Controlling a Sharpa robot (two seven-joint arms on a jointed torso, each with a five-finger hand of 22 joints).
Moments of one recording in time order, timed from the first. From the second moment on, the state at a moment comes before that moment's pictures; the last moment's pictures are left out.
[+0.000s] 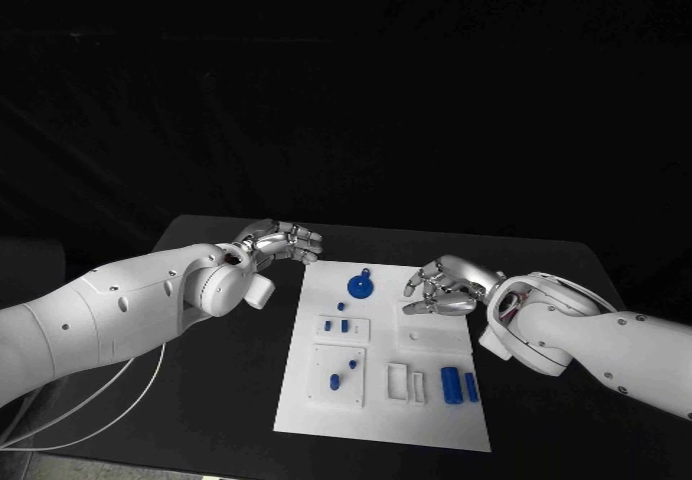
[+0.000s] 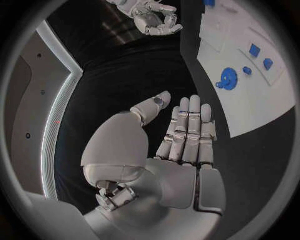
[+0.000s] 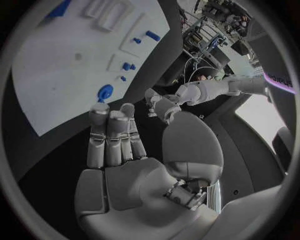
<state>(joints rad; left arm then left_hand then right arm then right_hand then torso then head) 1.21 -0.71 -0.07 1.20 -0.20 -0.13 0.16 1.13 -0.10 0.63 -0.27 0.10 0.79 0.19 0.35 0.45 1.15 0.13 0.13 0.18 0.93 0.10 0.59 0.34 0.04 0.63 0.01 0.65 1.18 1.12 -0.88 -0.04 1.57 -1.15 -0.25 -0.11 0.99 -0.19 0.57 -0.15 0.08 0.92 0.12 0.29 0.48 1.10 0.01 1.00 0.98 1.29 -0.10 1.21 0.84 0.21 1.21 -0.06 0.95 1.31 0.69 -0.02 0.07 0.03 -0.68</state>
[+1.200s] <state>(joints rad) 1.18 -0.73 -0.07 1.22 -0.20 -0.04 0.21 1.07 -0.13 0.53 -0.28 0.14 0.77 0.19 0.35 0.45 1.14 0.14 0.13 0.18 0.93 0.11 0.55 0.39 0.04 0.63 0.01 0.63 1.20 1.13 -1.01 -0.11 1.66 -1.12 0.05 -0.56 0.81 -0.21 0.72 -0.05 0.05 0.97 0.09 0.32 0.59 1.15 -0.01 1.20 1.20 1.29 -0.12 1.27 0.98 0.21 1.21 -0.09 1.08 1.31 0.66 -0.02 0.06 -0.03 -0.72</state>
